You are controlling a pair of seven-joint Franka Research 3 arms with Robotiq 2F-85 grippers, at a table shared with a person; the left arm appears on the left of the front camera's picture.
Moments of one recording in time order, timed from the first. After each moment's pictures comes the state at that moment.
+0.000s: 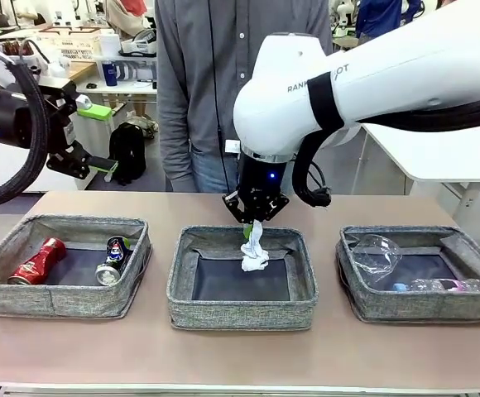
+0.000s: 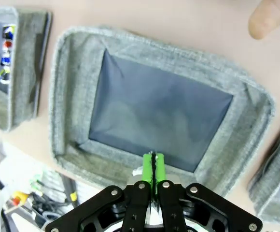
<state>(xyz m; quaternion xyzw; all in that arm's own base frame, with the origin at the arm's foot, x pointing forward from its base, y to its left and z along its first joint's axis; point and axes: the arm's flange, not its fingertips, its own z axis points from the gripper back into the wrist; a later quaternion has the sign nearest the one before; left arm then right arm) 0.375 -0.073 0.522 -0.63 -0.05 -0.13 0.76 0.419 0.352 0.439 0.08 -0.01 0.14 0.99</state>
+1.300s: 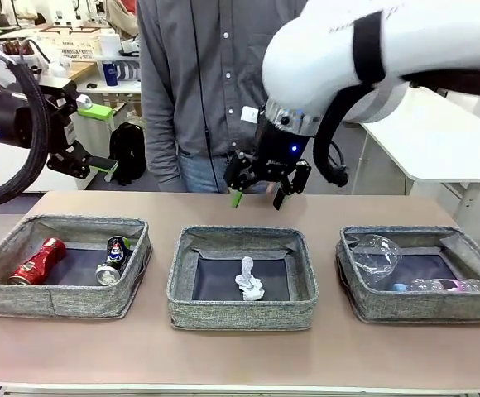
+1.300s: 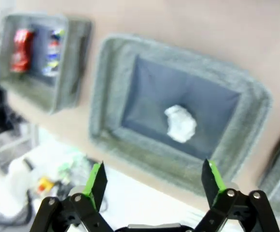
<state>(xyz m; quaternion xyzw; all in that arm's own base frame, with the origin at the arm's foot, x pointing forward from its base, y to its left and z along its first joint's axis) 0.375 -0.073 0.523 -0.63 -0.05 -0.13 0.76 0.406 0.302 0.505 0.20 -0.03 0.15 0.97</state>
